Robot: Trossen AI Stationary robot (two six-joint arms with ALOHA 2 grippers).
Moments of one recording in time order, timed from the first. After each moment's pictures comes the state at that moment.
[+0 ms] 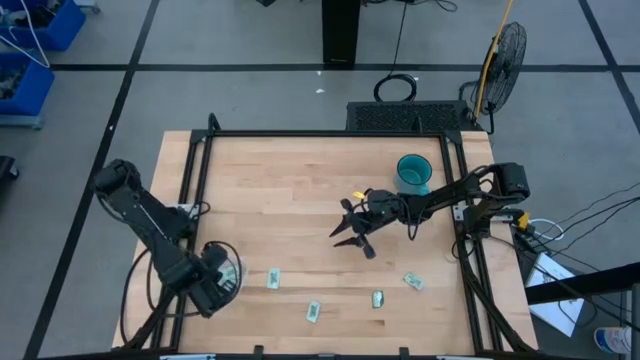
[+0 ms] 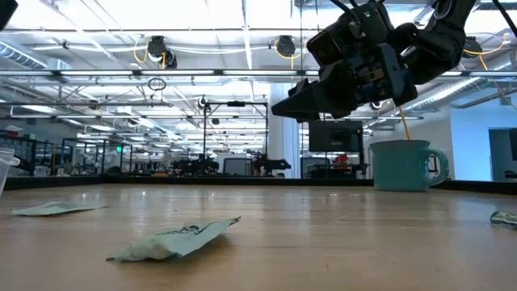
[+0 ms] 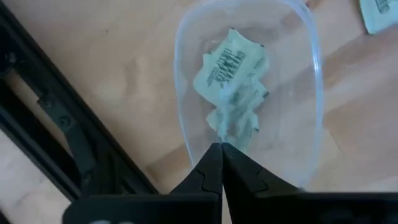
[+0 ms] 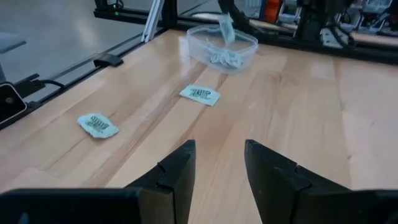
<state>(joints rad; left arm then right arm) -0.87 1.42 1.01 -1.21 0.00 -1.86 -0.02 1.68 0.61 0.72 -0.42 -0.16</state>
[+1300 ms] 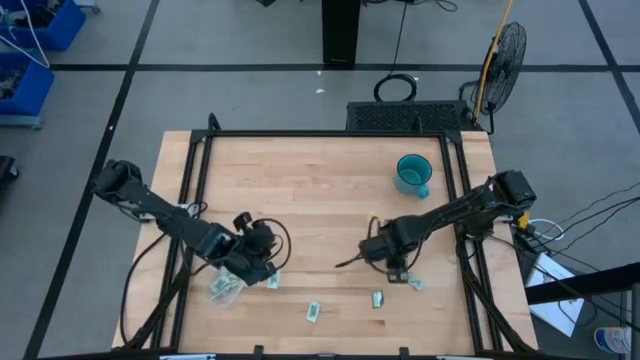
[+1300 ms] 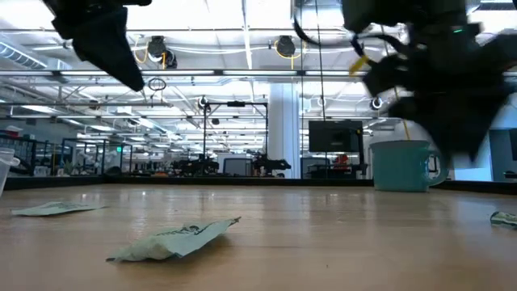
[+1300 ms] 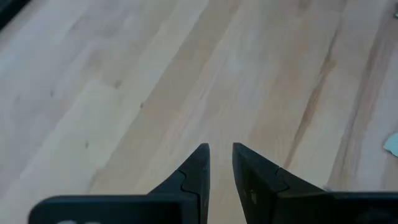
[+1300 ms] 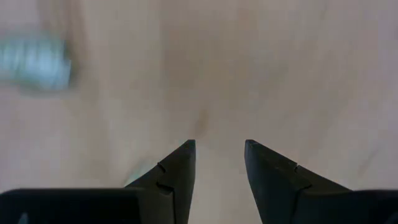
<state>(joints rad) -0.52 1.42 1.00 -0.77 -0.58 -0.86 0.30 1.68 1.07 -1.01 -0.08 0.33</state>
